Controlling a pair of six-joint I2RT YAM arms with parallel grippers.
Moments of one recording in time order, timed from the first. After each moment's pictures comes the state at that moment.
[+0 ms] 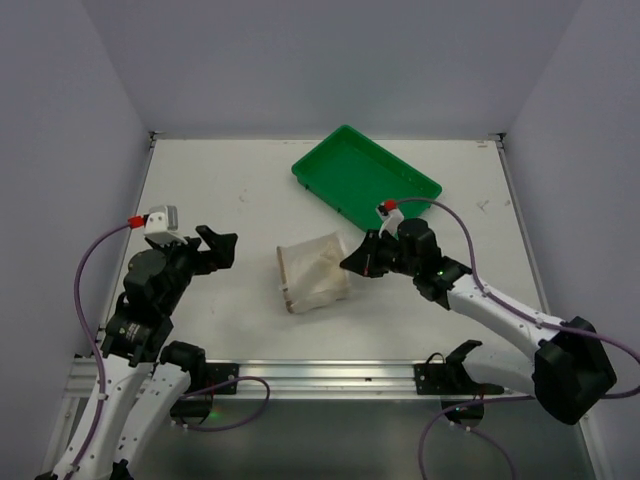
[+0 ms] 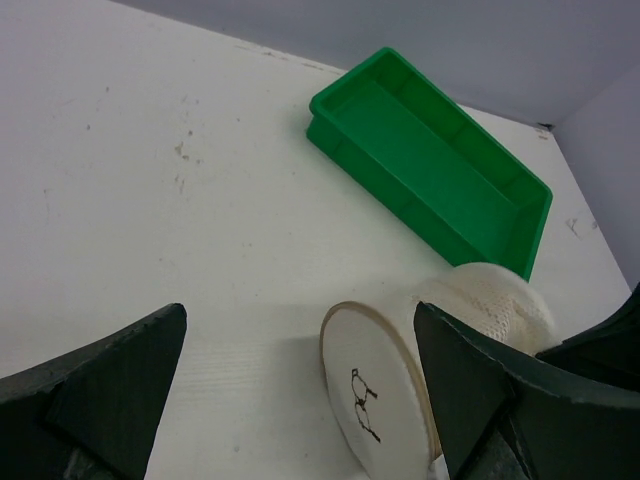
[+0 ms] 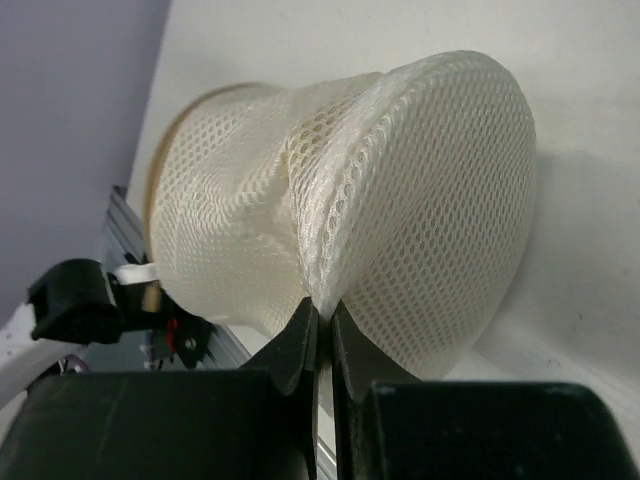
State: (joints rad) left arm -0.28 0.45 0.68 -0.43 -0.06 -0.44; right arm 0.59 1.11 0.64 0.05 -0.35 0.70
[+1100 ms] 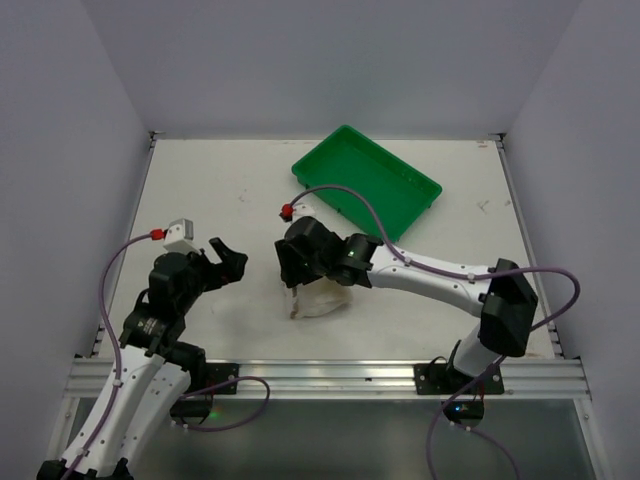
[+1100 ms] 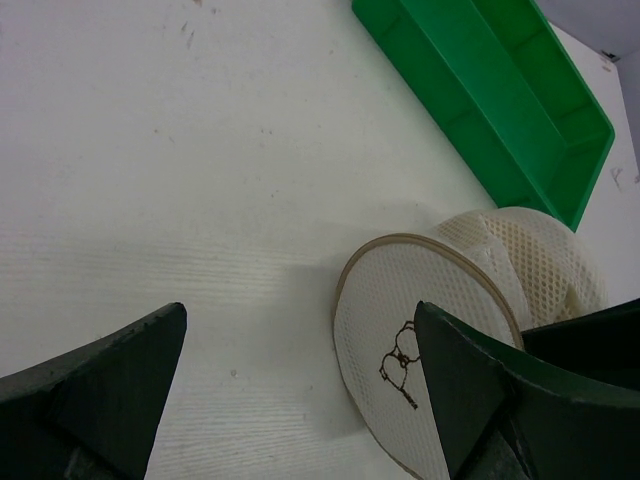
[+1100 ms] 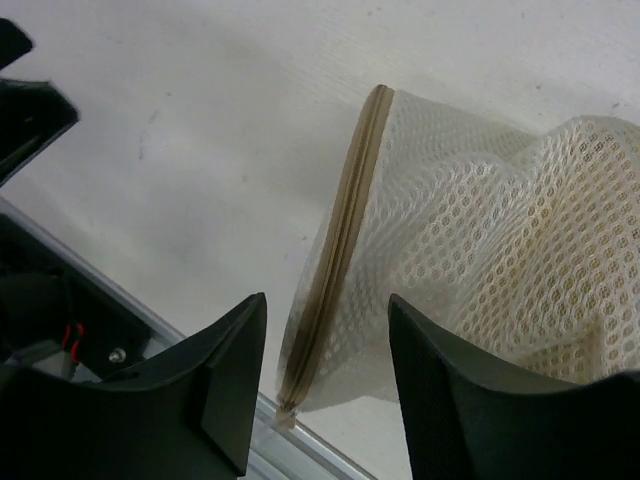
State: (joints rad) left arm -0.28 0.47 0.52 -0.48 -0.03 -0.58; right arm 1.09 1.60 1.31 -0.50 0.17 0.58
